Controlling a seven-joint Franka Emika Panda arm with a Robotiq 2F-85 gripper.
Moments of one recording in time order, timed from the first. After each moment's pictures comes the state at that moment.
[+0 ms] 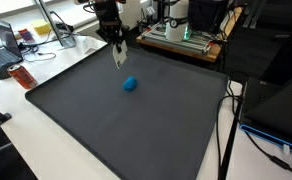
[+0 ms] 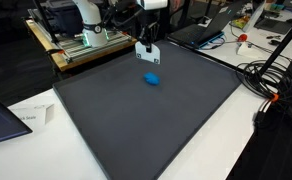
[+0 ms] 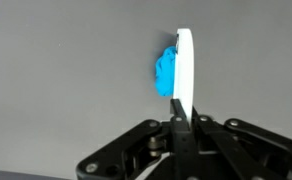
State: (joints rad) arm -0.06 0.12 0.02 -2.16 0.09 2.28 -0.42
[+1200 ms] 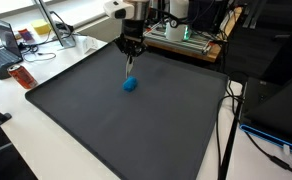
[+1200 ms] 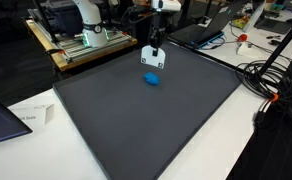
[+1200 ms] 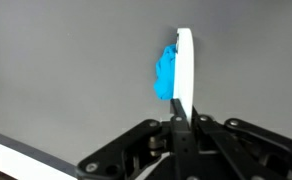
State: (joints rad) arm 0.09 0.14 0.04 -2.27 -0.37 2.47 0.05
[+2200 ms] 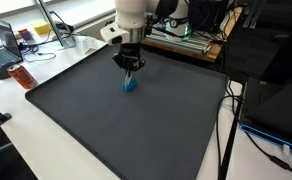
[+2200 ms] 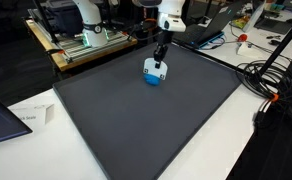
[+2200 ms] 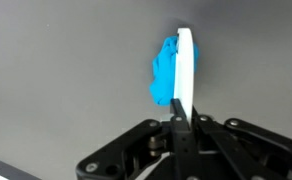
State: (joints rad) arm 0.09 0.33 0.03 -2.15 -0.38 2.47 0.04
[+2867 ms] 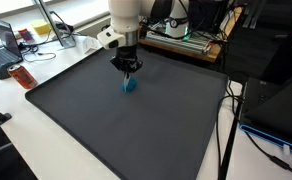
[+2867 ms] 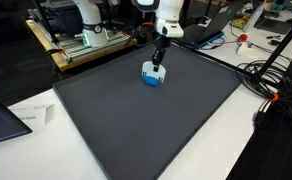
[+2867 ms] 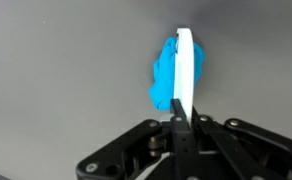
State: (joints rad) arm 0.06 0.36 0.03 -2.14 -0.32 2.49 -0.08
